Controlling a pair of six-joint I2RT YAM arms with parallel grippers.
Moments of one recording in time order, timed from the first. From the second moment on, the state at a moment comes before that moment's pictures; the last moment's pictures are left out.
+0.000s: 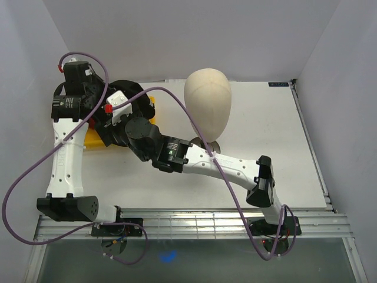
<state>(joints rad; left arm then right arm) -0.01 1.39 1.78 -0.91 -0.01 -0.76 1.37 2.00 2.11 -0.06 0.56 -0.05</state>
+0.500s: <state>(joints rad) -0.01 1.37 1.77 -0.91 0.01 -0.79 1.33 2.14 2.17 -0.13 0.59 0.07</state>
